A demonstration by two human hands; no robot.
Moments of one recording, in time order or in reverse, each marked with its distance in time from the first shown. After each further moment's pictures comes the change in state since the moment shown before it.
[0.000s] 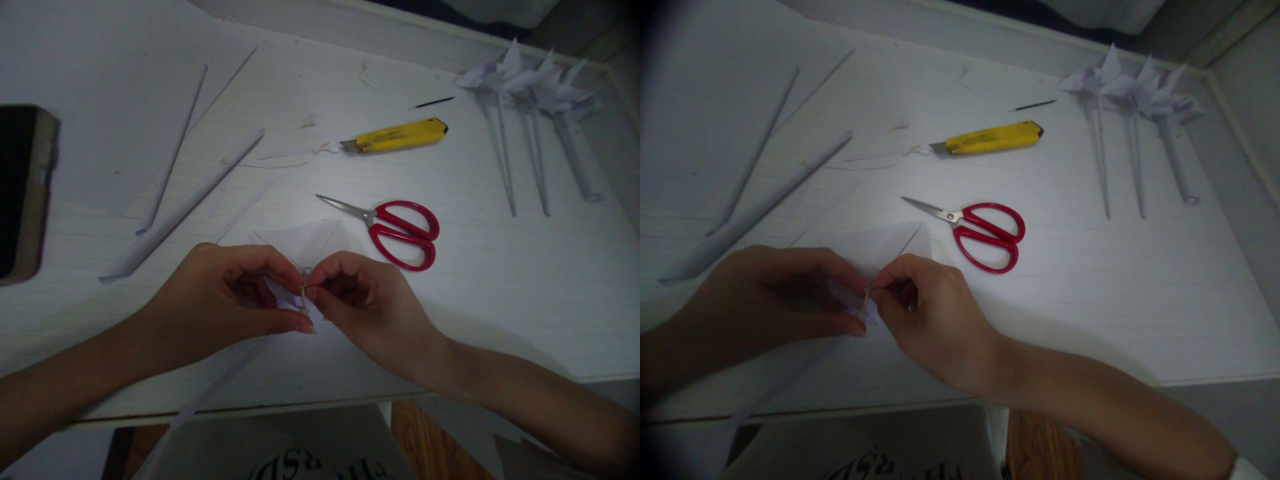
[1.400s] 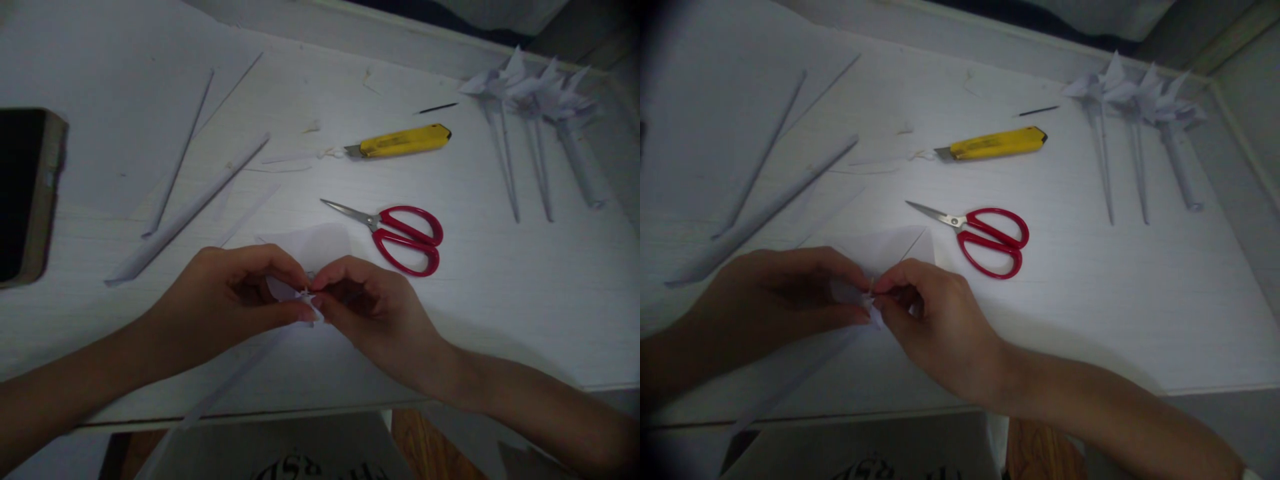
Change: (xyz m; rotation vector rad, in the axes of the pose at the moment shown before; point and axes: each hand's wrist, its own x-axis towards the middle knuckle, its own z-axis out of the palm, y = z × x) left_hand 0.003 -0.003 -0.002 -0.043 0.041 0.084; right_hand -0.001 -0.002 0.000 0.041 0.010 -0.052
